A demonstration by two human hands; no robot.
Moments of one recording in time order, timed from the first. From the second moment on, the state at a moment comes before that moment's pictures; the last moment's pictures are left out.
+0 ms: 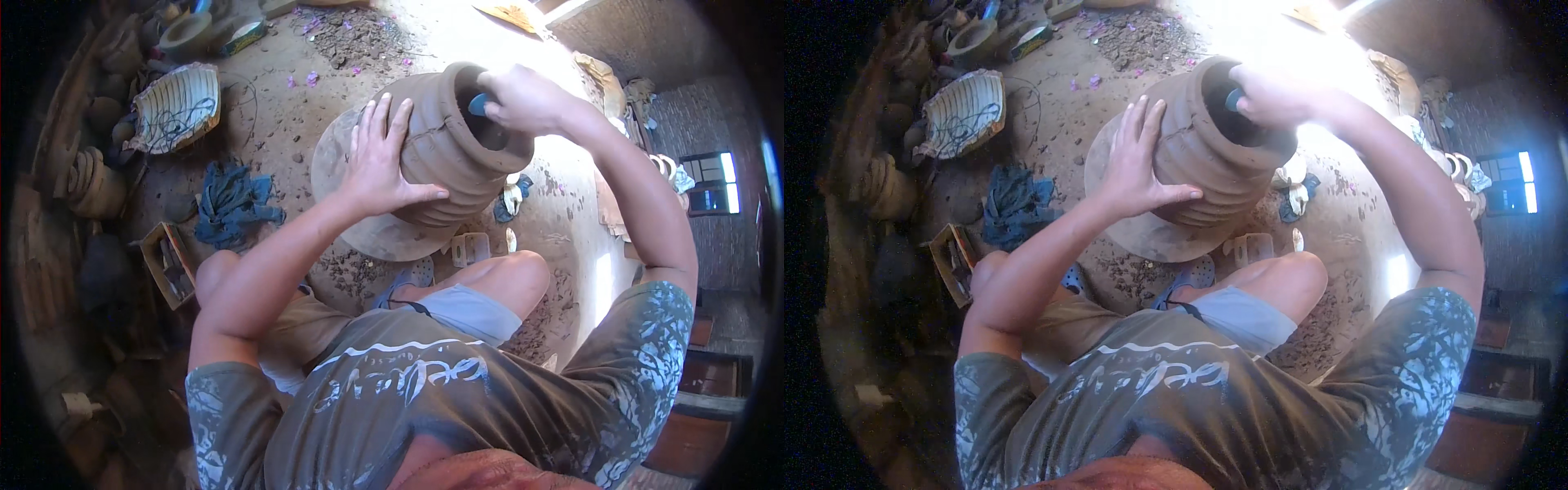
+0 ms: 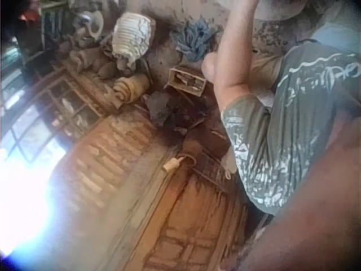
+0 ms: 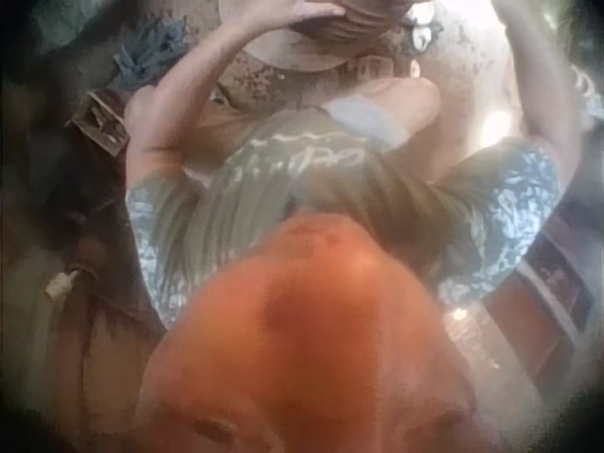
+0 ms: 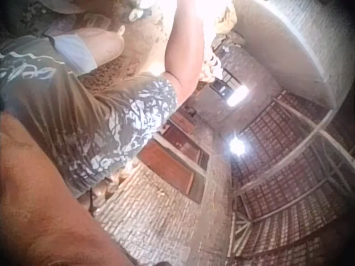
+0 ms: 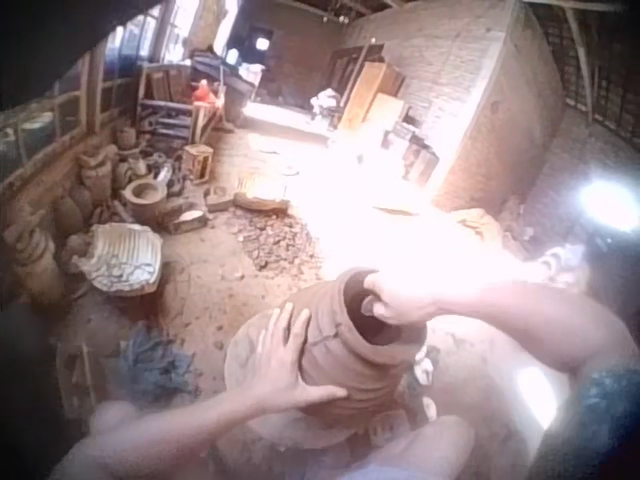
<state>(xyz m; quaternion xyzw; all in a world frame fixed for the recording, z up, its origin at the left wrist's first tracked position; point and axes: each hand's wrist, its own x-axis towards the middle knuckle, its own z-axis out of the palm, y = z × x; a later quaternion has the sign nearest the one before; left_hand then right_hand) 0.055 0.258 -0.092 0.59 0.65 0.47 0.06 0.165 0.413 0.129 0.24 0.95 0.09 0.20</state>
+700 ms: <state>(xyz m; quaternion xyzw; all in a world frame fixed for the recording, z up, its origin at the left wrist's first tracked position) 0.063 0.249 0.071 0.66 0.47 0.58 -0.10 0.218 0.380 0.134 0.07 0.93 -0.36 -0.09</state>
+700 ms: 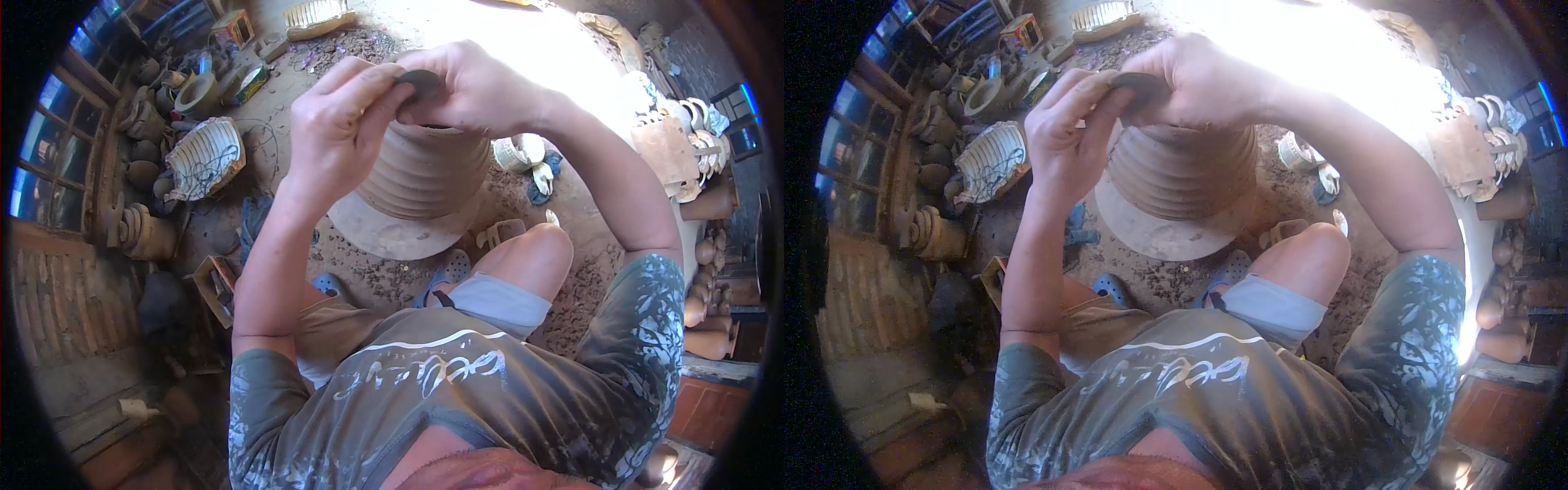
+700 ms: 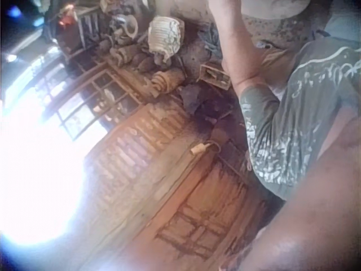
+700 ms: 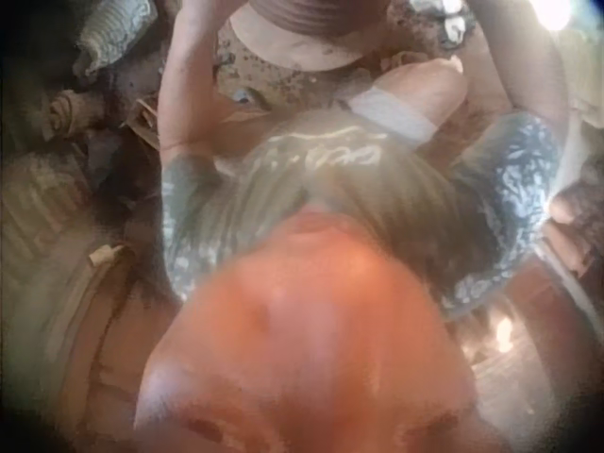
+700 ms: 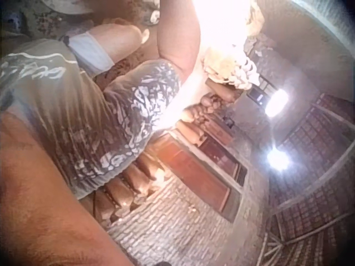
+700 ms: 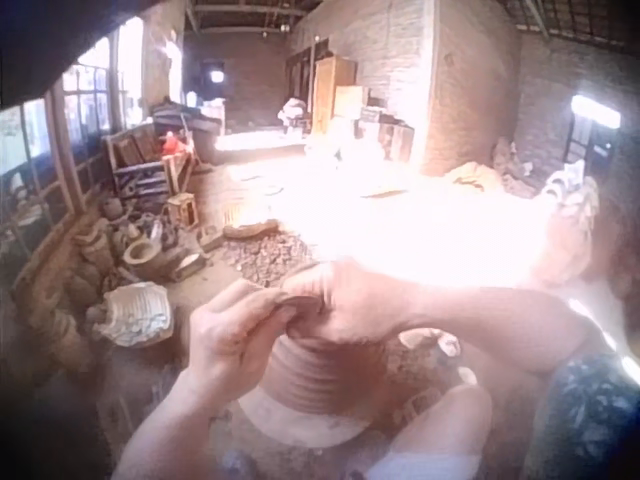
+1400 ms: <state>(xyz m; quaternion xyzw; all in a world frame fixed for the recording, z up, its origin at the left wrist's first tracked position) 0.113 0.251 -0.080 0.55 0.68 0.49 0.03 0.203 0.424 0.097 0.34 0.82 -0.46 0.02</state>
